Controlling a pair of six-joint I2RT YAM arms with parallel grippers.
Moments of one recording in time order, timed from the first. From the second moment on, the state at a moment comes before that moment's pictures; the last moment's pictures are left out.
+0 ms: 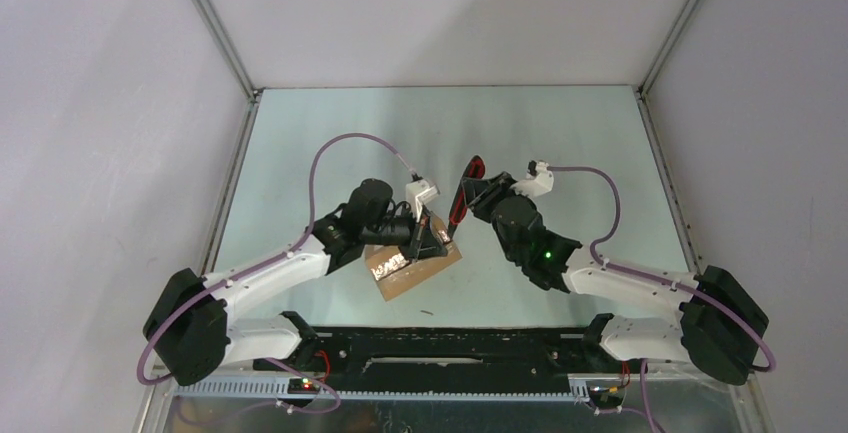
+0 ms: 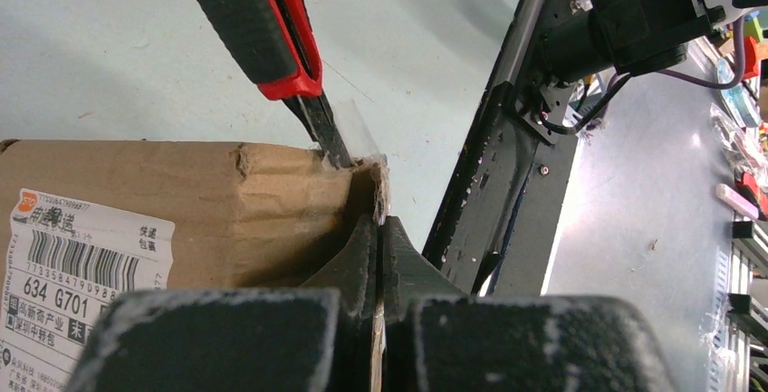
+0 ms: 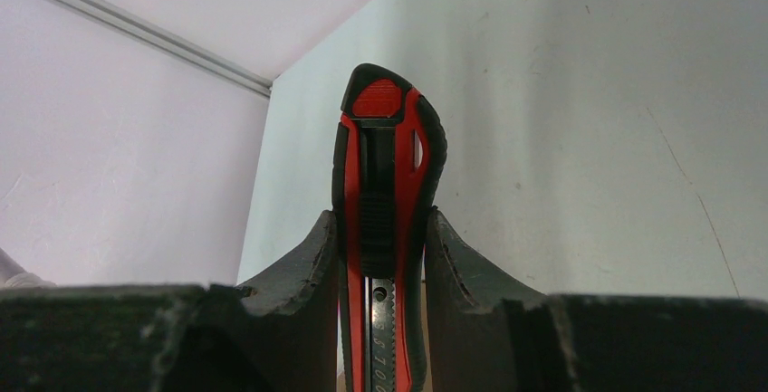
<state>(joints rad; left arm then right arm) -0.74 1.20 0.70 -0.03 0.58 -0.27 0.91 1.20 0.63 0.37 0.65 0.98</state>
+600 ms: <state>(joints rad) -0.74 1.20 0.70 -0.03 0.60 -0.29 0.93 1.21 0.63 0.39 0.66 0.96</state>
